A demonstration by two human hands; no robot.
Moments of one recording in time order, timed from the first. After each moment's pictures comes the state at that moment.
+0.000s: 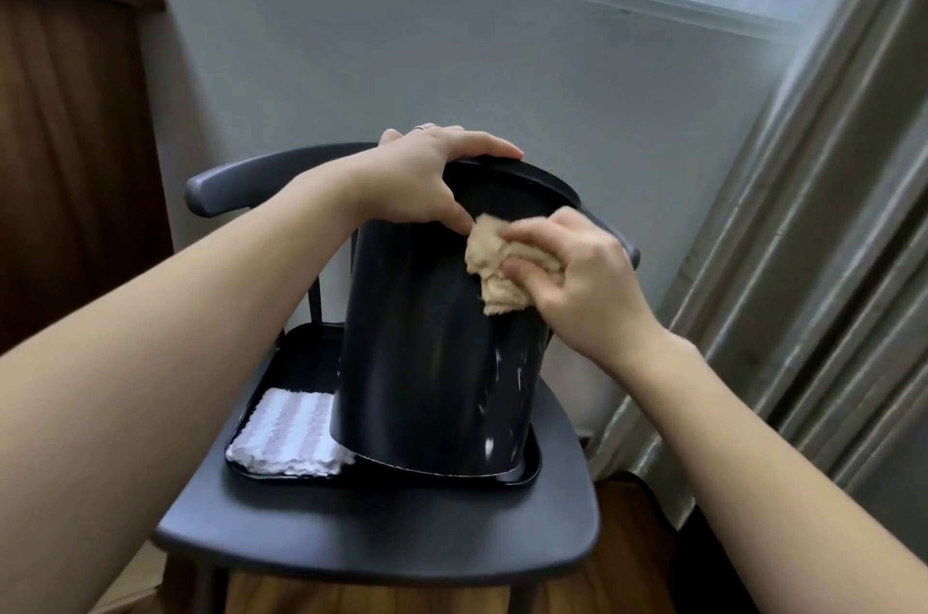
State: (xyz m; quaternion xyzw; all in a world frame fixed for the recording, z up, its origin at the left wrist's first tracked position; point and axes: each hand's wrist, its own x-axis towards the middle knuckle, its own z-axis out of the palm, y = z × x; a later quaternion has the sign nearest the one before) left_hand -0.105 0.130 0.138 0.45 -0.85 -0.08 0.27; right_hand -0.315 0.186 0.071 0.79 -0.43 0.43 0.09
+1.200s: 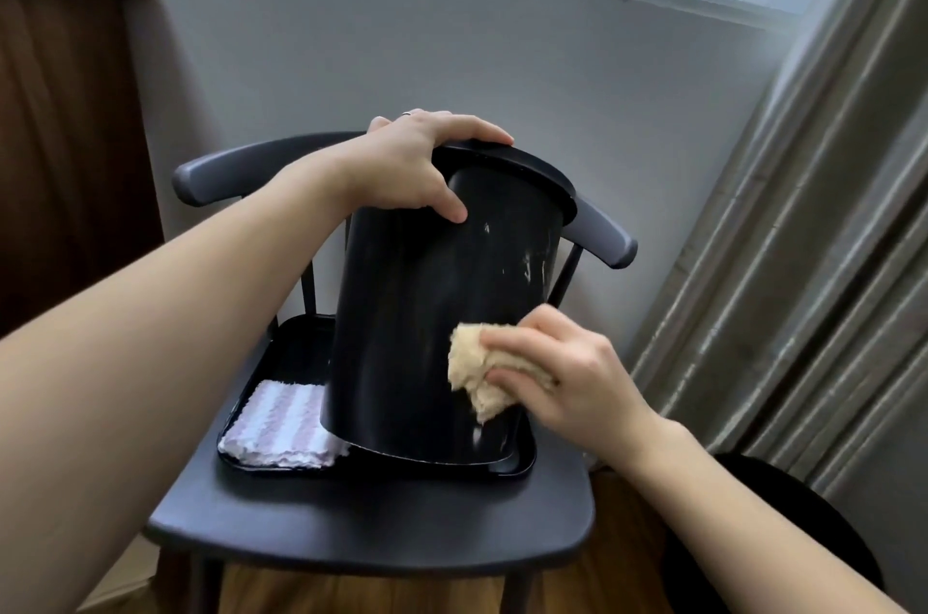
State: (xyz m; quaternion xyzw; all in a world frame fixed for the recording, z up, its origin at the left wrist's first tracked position) left_hand -0.100 0.135 0.137 0.47 -0.82 -0.13 0.30; right_hand -0.333 0.212 0.000 0.86 -0.32 0.39 0.11
